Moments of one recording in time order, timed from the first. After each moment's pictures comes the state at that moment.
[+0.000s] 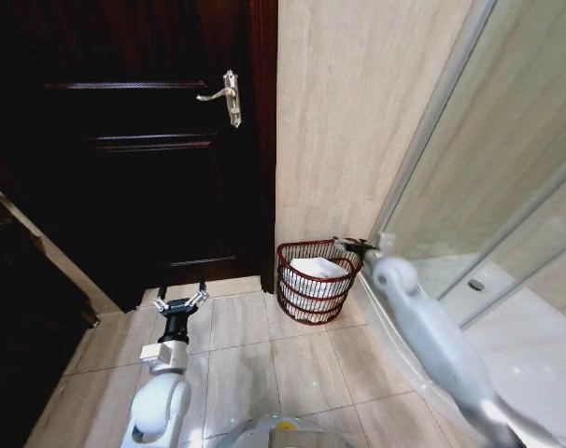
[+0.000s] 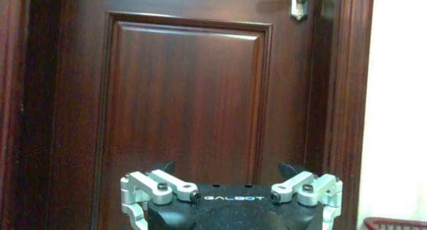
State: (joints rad) left arm 1.64 -1.50 -0.67 -2.14 -0.19 -0.12 -0.08; right arm -0.98 1.01 0.32 1.93 0.59 -0.43 0.25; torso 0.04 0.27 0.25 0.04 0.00
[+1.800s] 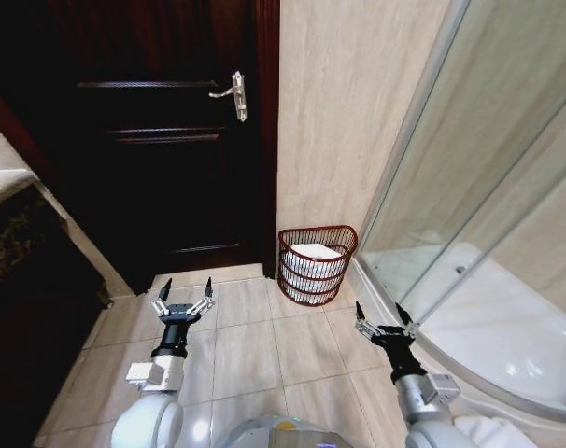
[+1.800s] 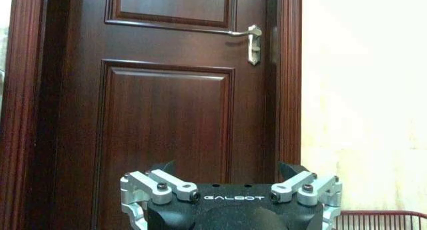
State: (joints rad) left arm 1.78 -1.53 -0.66 -2.30 -0.14 -0.16 0.02; right arm -1.87 1.49 0.59 2.39 0.09 -0.10 0.02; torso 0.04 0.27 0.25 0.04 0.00
